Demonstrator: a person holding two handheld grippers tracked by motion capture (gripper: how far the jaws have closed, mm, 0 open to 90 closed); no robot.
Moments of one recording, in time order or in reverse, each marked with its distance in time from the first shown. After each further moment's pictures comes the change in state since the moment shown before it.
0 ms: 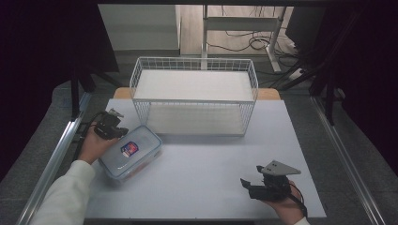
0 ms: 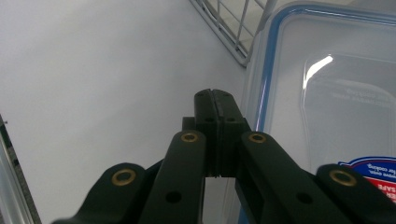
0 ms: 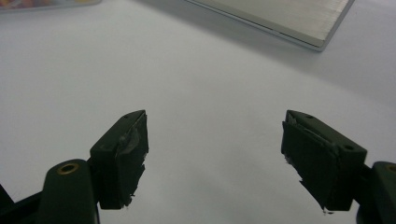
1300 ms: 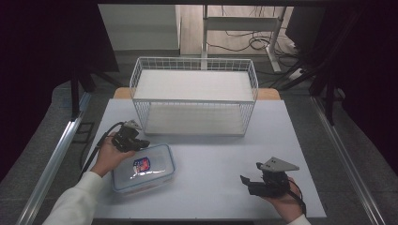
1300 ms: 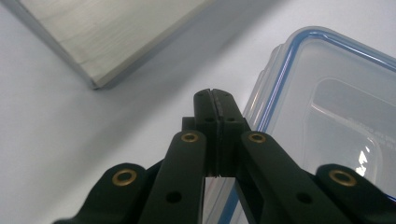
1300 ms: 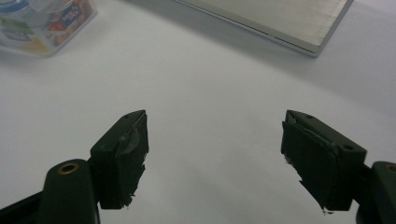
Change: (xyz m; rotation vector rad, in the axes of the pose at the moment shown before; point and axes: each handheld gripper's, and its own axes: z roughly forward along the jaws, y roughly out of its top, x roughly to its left) left arm -0.070 0.001 0.003 -0.049 -0.235 0.123; right arm -0.006 0.005 0.006 0.002 -0.007 -0.004
